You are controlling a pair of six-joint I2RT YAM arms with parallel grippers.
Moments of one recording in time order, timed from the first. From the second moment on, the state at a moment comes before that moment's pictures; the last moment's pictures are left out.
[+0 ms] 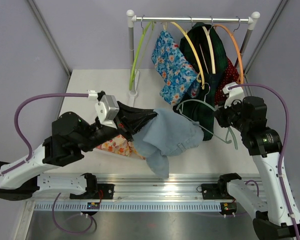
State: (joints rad) left arm -1.30 0.94 1.37 -0.19 -0.12 0.01; right arm 0.17 0.83 1.16 -0.78 -0.19 -0.14
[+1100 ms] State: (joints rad) left arm -1.19 1.36 1.17 0.07 0.06 -0.05; right arm 0.16 0.78 1.39 -0.95 -0.34 -0.29
